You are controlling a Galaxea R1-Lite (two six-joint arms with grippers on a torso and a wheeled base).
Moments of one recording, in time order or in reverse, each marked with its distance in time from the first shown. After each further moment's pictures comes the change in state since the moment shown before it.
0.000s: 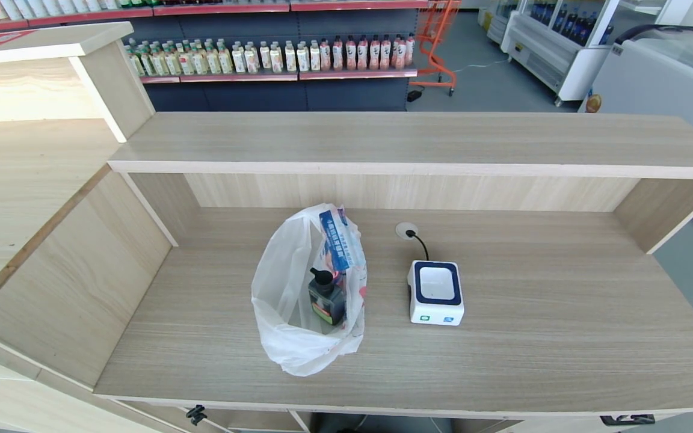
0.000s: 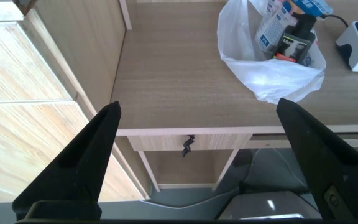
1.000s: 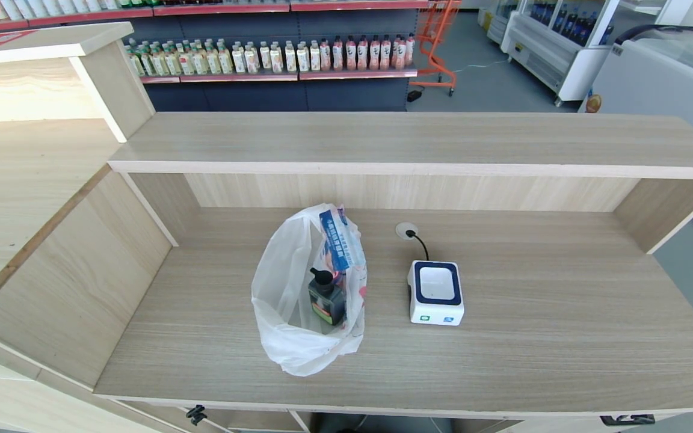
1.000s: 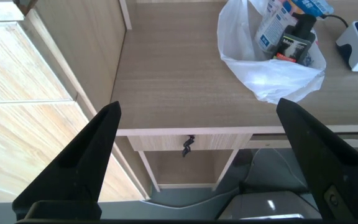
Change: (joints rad) left arm 0.000 0.000 0.000 0.000 0.000 0.000; right arm -0.001 -0.017 0.001 0.001 0.000 -0.002
